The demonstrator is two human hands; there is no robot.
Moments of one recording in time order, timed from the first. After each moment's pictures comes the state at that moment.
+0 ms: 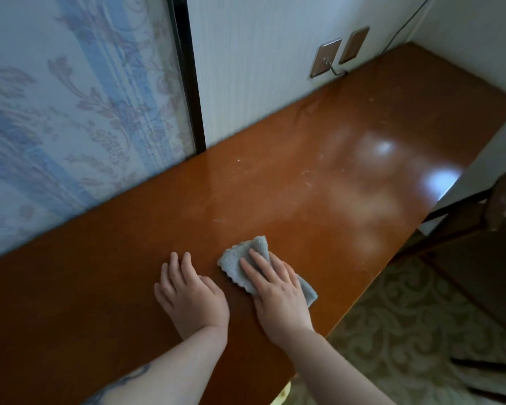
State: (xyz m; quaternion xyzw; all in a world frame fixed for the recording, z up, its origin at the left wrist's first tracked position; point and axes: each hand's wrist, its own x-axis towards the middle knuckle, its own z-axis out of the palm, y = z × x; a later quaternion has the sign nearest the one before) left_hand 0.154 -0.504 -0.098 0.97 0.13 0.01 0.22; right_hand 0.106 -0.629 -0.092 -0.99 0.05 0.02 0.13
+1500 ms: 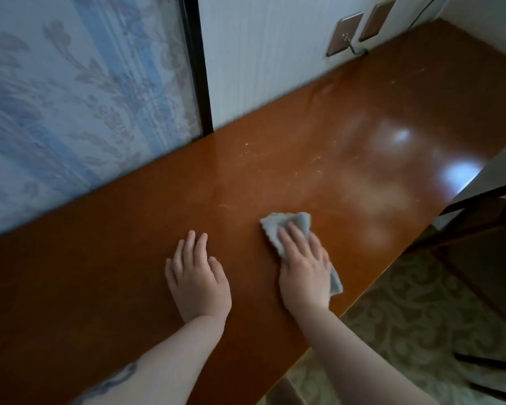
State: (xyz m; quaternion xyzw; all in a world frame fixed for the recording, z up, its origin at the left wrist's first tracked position) left_hand 0.155 -0.500 -0.095 0.97 0.06 -0.01 0.22; right_hand 0.116 -0.656 -0.093 -0.97 0.20 0.00 0.15
